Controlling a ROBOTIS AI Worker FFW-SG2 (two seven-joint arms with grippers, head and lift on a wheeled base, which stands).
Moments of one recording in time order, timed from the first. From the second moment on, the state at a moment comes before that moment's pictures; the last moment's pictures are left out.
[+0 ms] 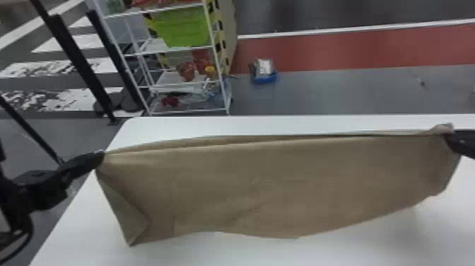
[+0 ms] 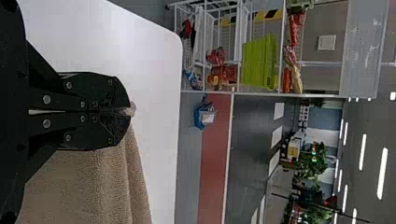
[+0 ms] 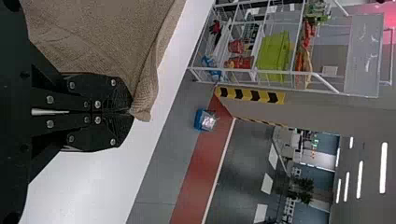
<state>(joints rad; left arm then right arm) 0.23 0.18 0.75 -2.26 0.08 0.99 -0.74 0.12 -0.24 -0.24 -2.14 0.12 0.73 0.73</state>
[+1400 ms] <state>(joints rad) 0.21 0.10 1.04 -2.56 0.47 1.27 -0.76 0.26 -0.21 -0.44 -2.69 -0.06 1.28 0.70</state>
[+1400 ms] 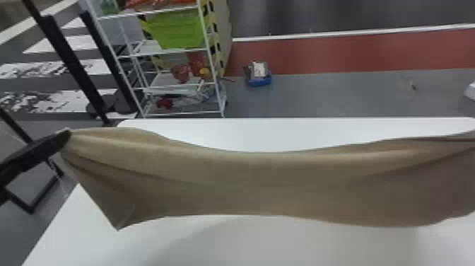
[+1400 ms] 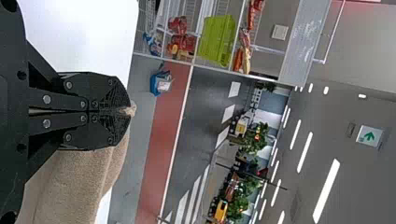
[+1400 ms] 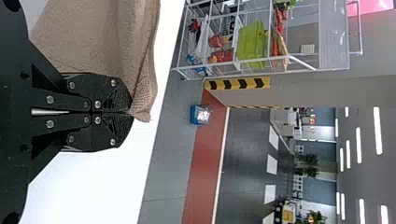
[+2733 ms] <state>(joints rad) 0.19 0.11 0.77 -2.50 0.19 1.23 -0.69 0.31 -0.14 -0.54 -2.73 -0.09 1.51 0.67</state>
